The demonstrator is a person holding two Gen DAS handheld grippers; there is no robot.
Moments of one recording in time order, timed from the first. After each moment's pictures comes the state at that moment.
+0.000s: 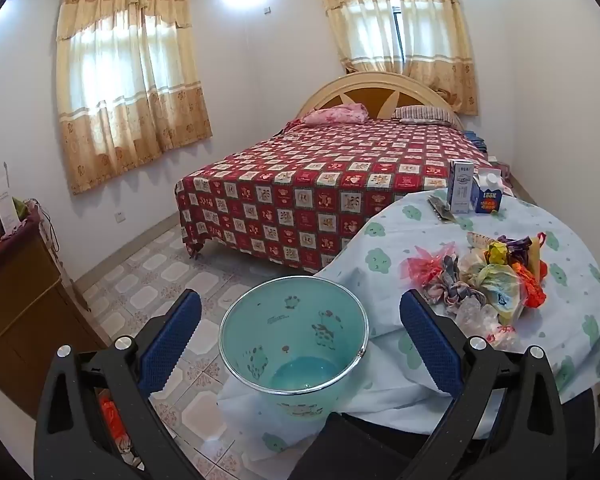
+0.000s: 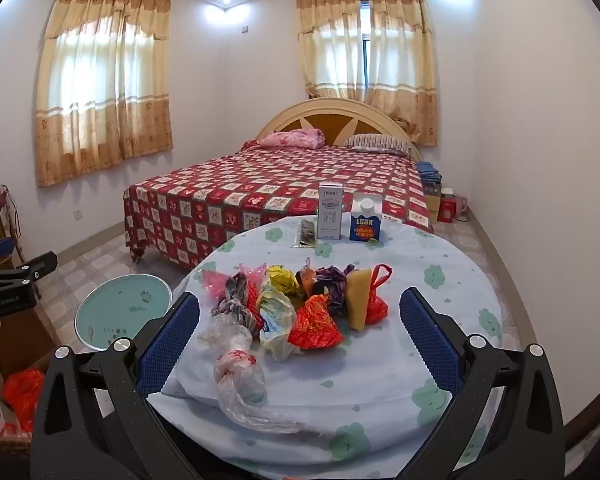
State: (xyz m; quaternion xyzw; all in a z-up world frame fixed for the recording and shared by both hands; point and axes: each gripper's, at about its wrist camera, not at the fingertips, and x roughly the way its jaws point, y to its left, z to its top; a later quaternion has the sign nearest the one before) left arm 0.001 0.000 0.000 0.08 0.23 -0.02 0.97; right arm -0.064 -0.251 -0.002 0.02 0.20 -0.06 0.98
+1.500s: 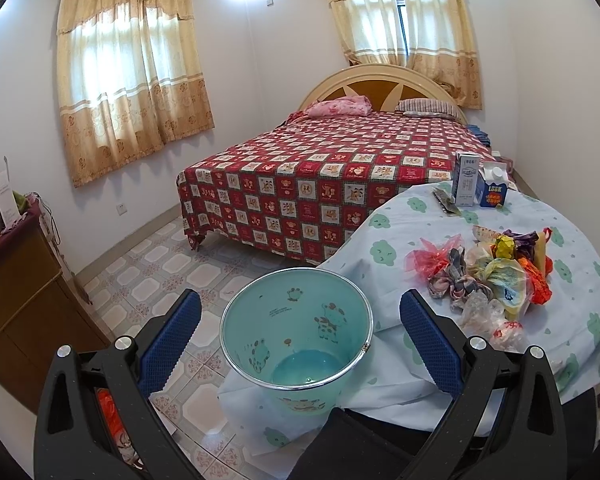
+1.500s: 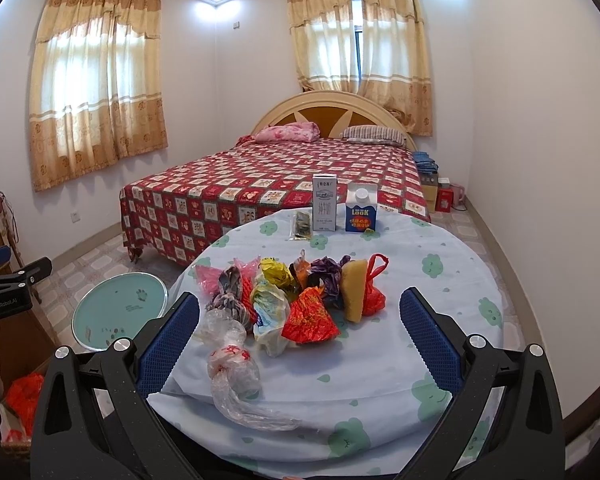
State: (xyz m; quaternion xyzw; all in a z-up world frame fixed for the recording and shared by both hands) left arm 0.007 0.003 -0.015 0.08 0.25 -0.02 0.97; right arm -0.062 -0.259 -0.009 0.04 0.21 -0.06 0.98
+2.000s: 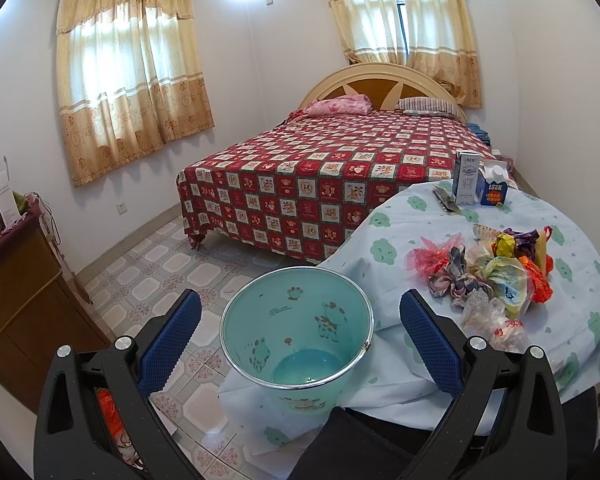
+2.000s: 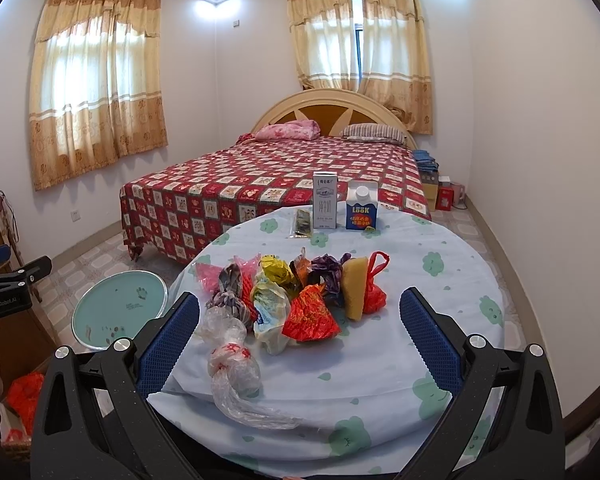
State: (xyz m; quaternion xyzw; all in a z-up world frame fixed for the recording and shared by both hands) left arm 0.008 0.004 -0.013 0.08 0.25 -0.02 0.96; right arm -0.061 -0.258 -0.011 0.04 0.21 -0.06 0.98
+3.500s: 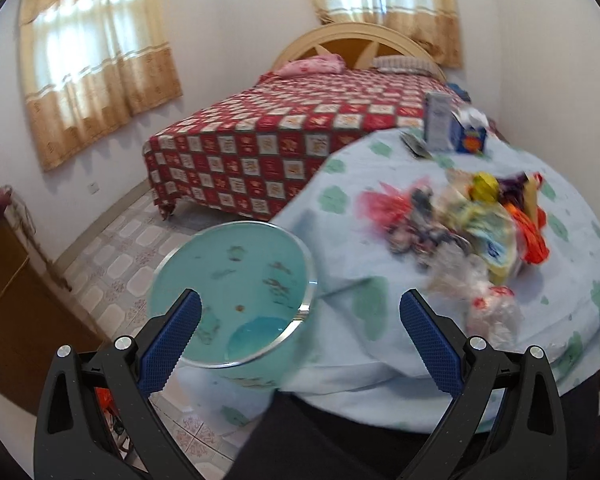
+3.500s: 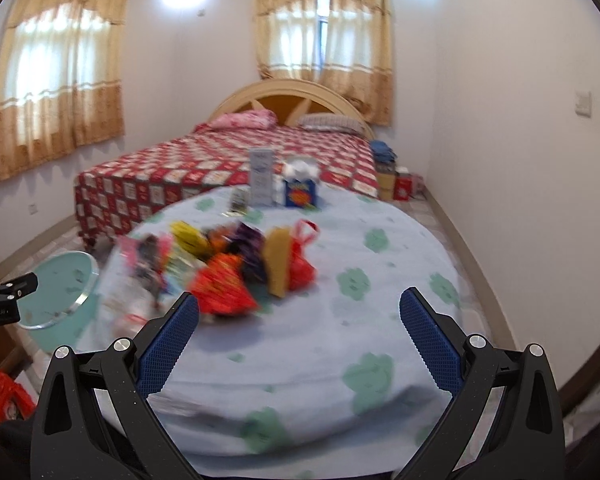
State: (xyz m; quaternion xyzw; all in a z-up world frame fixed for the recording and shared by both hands) left arm 0.036 -0.070 -0.079 0.10 0.32 -0.06 0.94; right arm -0.062 -0.321 -0.064 0.03 0.23 -0.15 0.96
